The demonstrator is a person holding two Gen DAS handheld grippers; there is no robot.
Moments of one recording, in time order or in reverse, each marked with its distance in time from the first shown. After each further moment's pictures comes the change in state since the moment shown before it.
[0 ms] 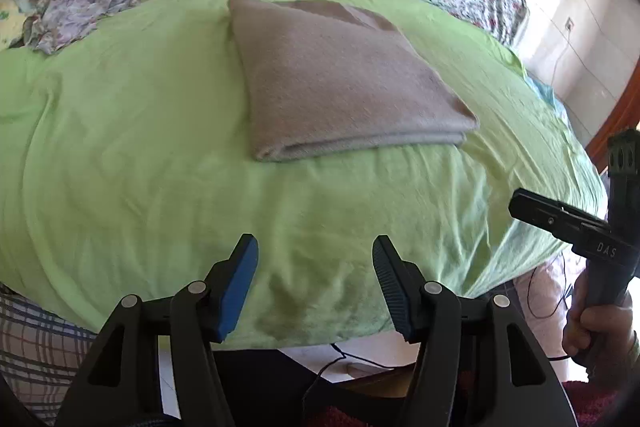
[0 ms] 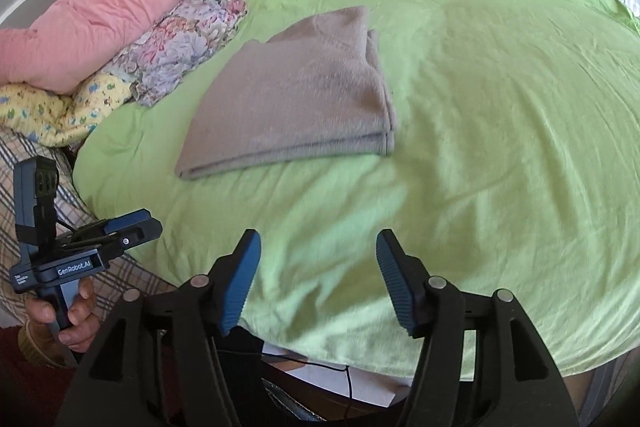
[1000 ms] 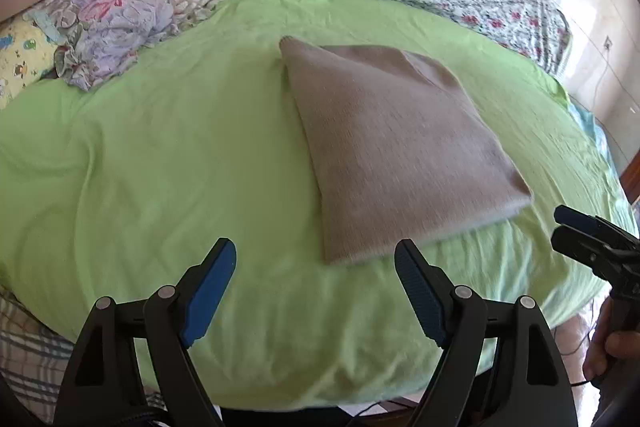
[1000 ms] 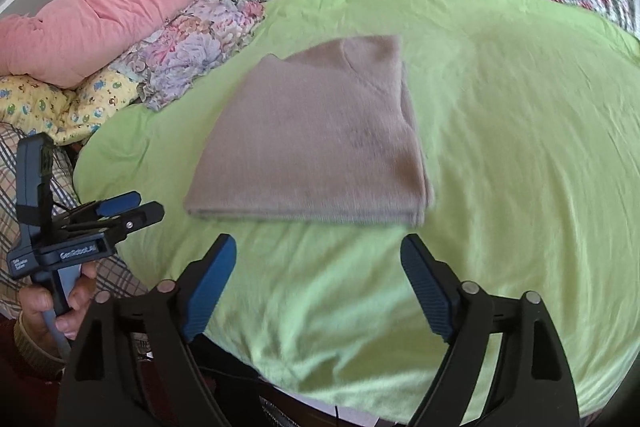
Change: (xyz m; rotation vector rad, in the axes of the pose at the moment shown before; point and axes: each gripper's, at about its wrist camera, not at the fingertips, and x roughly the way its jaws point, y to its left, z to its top) left arm -0.001 0.027 0.068 -0.062 -0.061 0.179; right arm 0.010 0.028 0.057 -0.081 -0.015 0.017
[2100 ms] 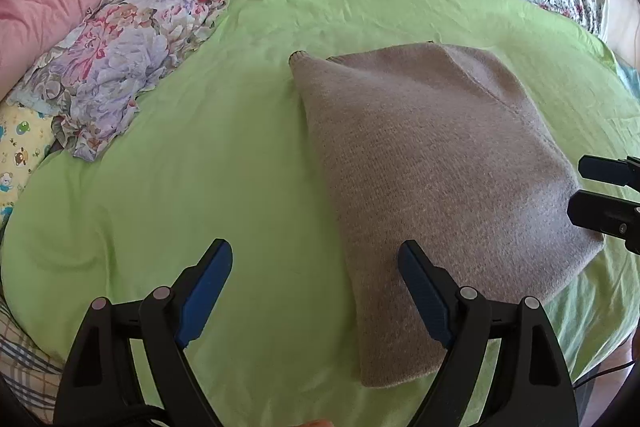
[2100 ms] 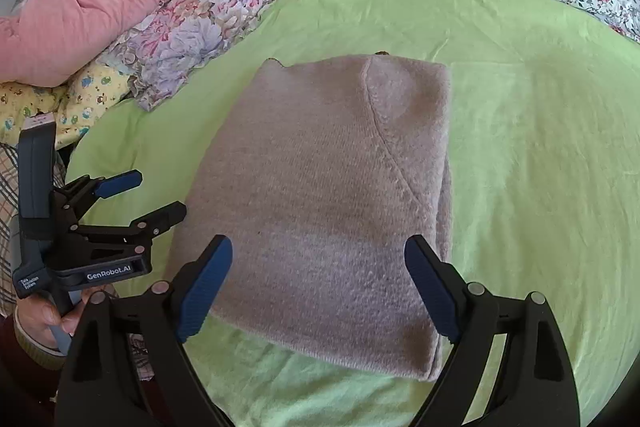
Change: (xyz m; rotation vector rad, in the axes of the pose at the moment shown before) left arm 0.054 -0.016 0.069 0.128 0.074 0.212; right arm 0.071 -0.012 0.092 -0.063 0.138 0.048
